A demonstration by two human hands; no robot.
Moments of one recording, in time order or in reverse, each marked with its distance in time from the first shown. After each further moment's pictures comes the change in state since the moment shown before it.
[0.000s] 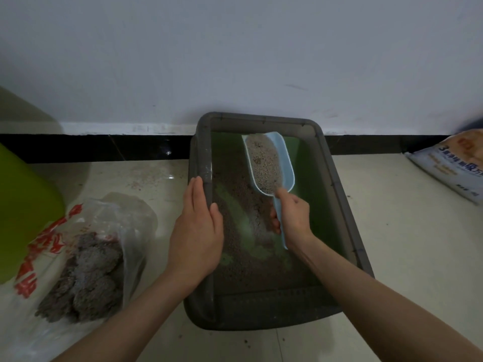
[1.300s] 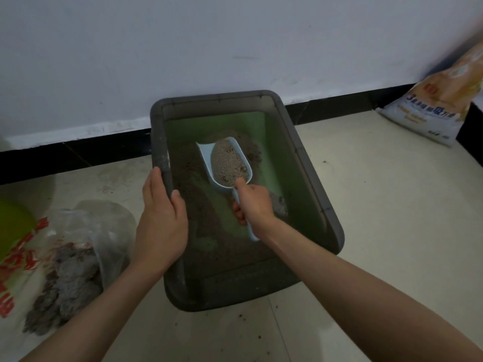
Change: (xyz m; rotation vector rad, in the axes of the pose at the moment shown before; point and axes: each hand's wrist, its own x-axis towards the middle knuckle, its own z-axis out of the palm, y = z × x) left_hand 0.002 -0.003 0.002 -0.012 0.016 0.016; right_hand -0.012 0.016 0.009 -0.023 -0.042 0.122
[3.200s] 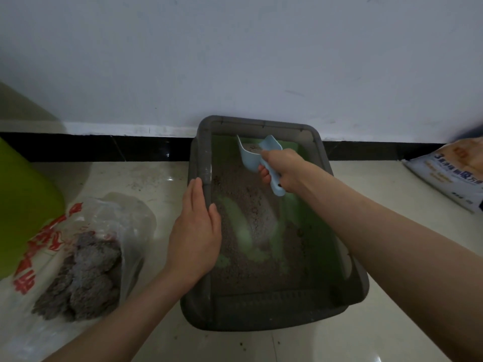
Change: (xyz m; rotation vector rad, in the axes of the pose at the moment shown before) left_hand -0.002 0.002 0.000 -0.002 0.011 -0.004; right_hand 0.029 -0.115 0.016 -0.196 -0.120 0.031
